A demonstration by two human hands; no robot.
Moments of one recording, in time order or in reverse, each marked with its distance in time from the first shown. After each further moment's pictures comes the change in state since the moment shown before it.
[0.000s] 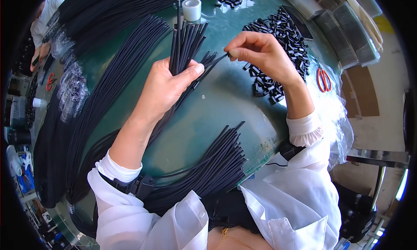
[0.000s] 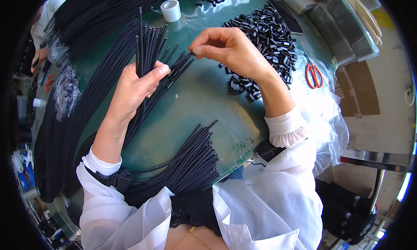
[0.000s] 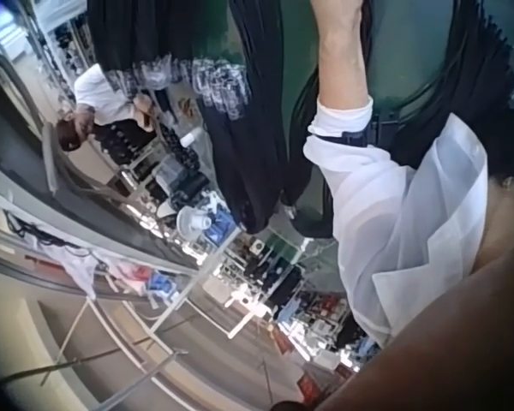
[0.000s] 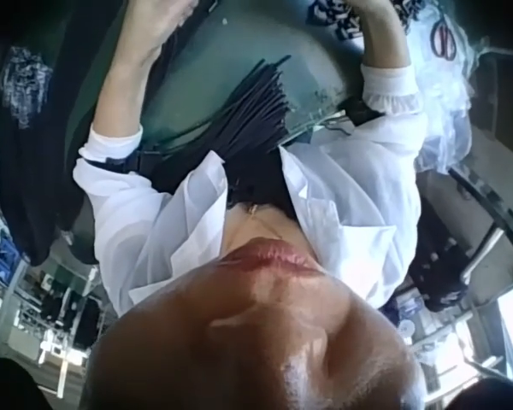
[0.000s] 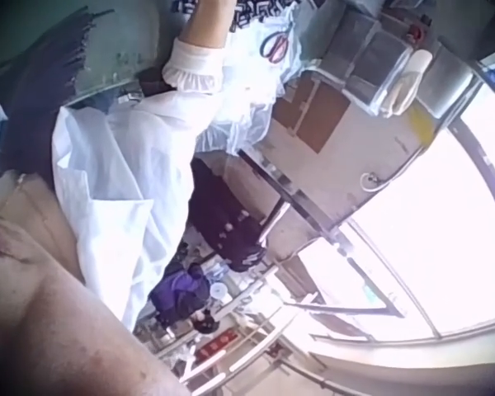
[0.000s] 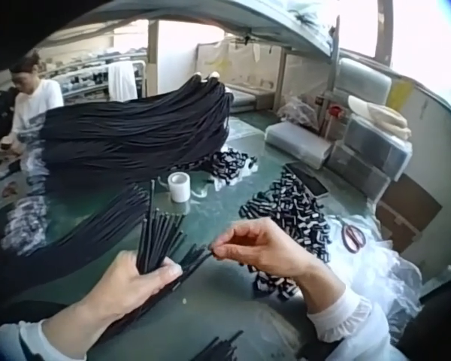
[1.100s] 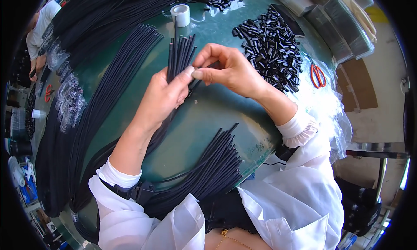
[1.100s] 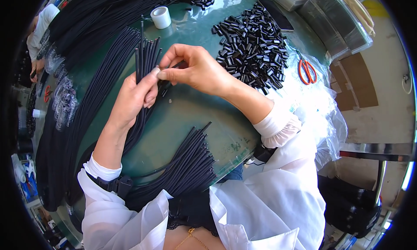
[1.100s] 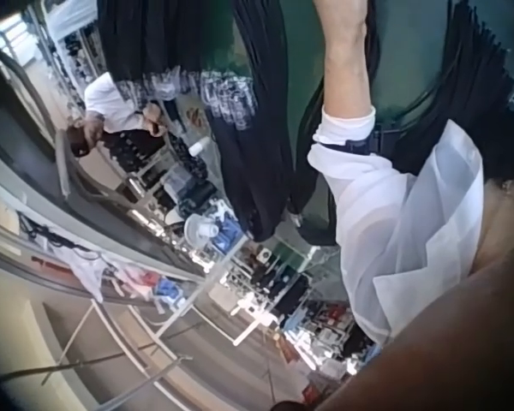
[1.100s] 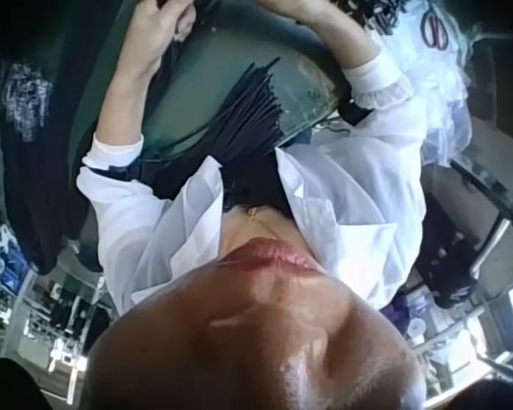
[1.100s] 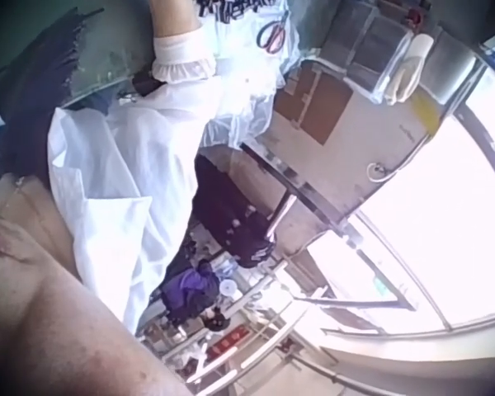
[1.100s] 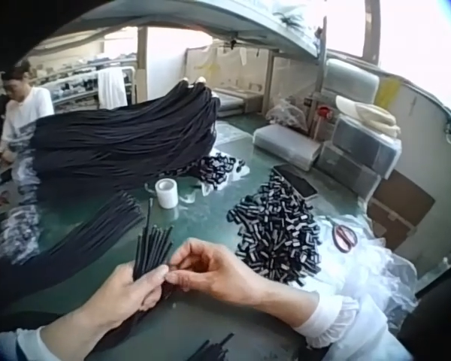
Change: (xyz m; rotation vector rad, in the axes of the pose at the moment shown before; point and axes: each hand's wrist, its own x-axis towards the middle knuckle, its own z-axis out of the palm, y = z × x) left_hand 0.000 -0.006 -0.002 -0.204 -0.120 -0.106; right_hand 0.003 0.002 0.050 0.240 -0.020 0.033
